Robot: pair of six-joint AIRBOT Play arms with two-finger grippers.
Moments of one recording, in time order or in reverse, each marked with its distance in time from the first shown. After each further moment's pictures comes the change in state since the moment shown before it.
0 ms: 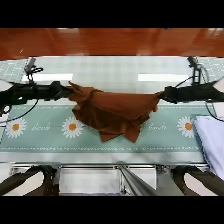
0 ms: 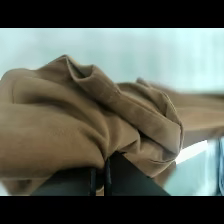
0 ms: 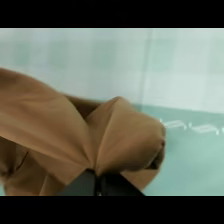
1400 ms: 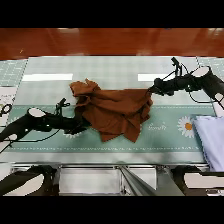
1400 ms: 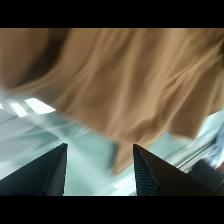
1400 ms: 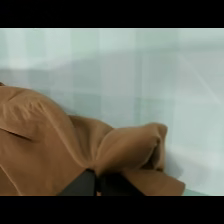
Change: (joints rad) left arm -0.228 -0.037 -0.410 -0.129 0.105 -0.110; right arm -0.016 -0.410 0.216 0.170 -0.016 -0.103
